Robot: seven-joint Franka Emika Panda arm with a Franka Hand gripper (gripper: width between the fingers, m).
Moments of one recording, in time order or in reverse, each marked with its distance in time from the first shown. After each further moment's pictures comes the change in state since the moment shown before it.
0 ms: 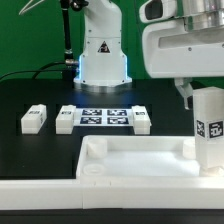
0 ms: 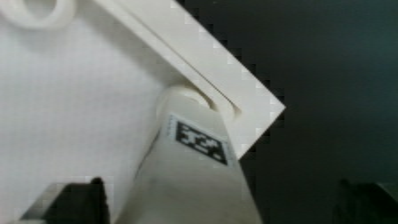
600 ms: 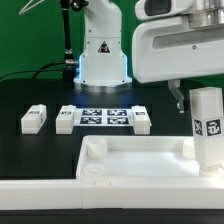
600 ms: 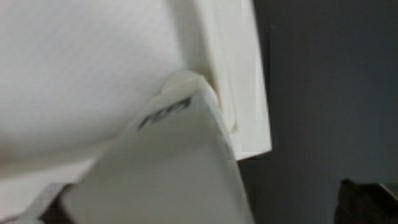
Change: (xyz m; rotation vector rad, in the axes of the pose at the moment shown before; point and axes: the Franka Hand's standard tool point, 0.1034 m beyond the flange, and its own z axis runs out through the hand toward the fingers) arm 0.000 0.005 0.004 -0.035 -0.006 -0.668
